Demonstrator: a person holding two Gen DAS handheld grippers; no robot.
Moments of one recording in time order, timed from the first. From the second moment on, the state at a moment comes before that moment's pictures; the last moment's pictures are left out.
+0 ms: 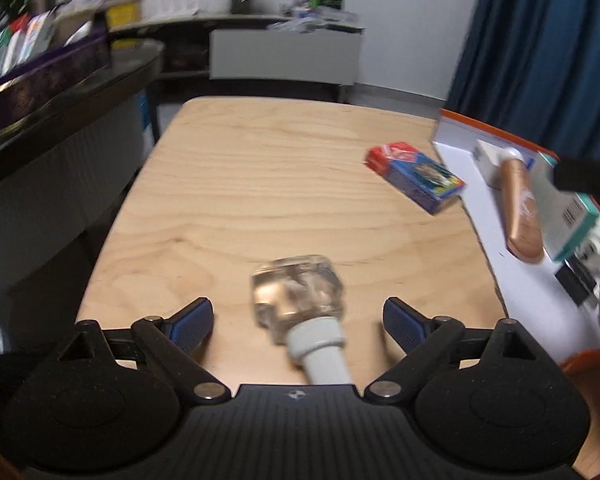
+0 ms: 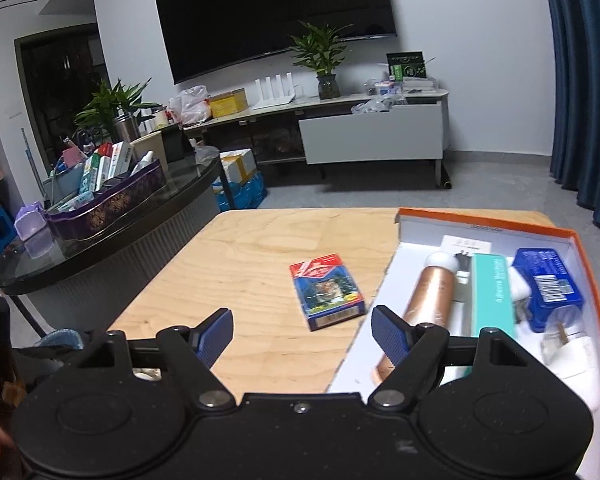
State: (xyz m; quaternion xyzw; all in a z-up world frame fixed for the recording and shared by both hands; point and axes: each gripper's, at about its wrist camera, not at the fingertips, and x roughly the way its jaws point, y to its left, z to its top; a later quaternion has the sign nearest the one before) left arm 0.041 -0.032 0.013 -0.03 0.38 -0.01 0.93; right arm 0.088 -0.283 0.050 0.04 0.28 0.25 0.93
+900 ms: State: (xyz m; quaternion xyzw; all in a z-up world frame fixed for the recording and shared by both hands) left arm 0.049 -0.017 0.037 -0.07 0.30 -0.05 0.95; right arm 0.244 -0.193 -0.008 -0.10 0.42 0.22 0.88
